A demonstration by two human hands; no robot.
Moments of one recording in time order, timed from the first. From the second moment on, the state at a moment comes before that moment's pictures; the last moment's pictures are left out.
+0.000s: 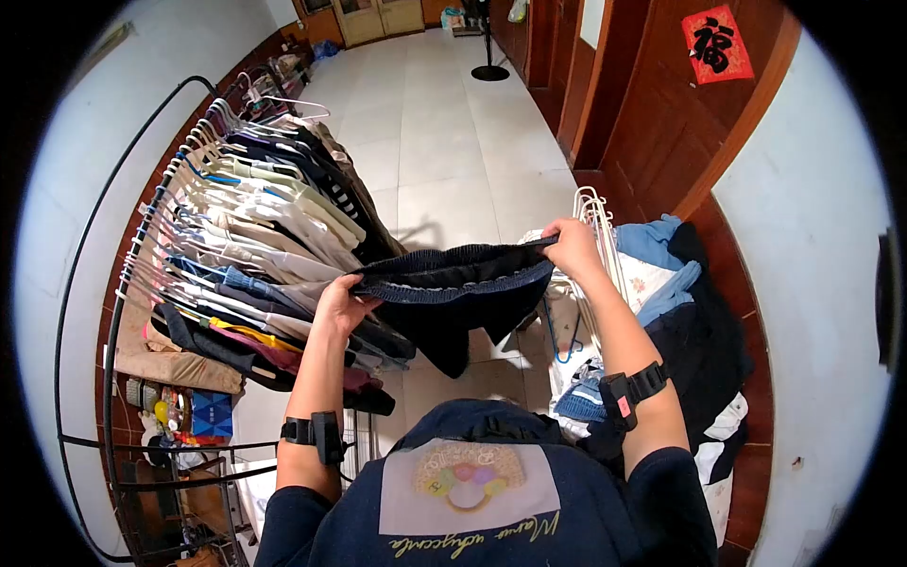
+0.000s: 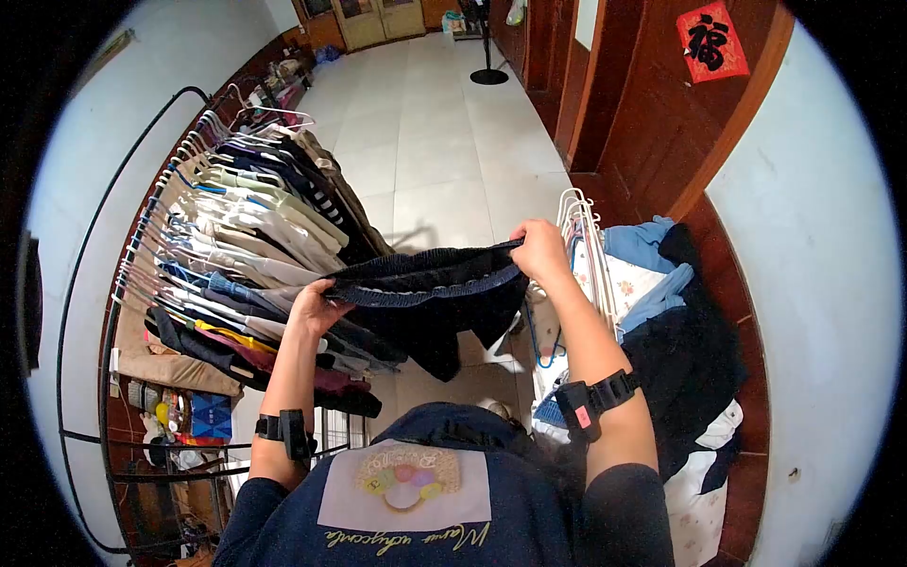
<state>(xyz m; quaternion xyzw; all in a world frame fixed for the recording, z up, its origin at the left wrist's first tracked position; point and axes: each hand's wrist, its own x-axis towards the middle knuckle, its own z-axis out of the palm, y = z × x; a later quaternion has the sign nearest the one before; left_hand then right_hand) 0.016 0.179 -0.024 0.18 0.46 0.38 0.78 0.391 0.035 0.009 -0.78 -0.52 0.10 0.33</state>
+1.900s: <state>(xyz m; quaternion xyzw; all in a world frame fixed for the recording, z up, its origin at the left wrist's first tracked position) 0.019 -0.011 0.082 0.70 0.38 0.21 0.57 0.577 -0.159 -0.118 -0.81 -0.15 -0.09 0.55</state>
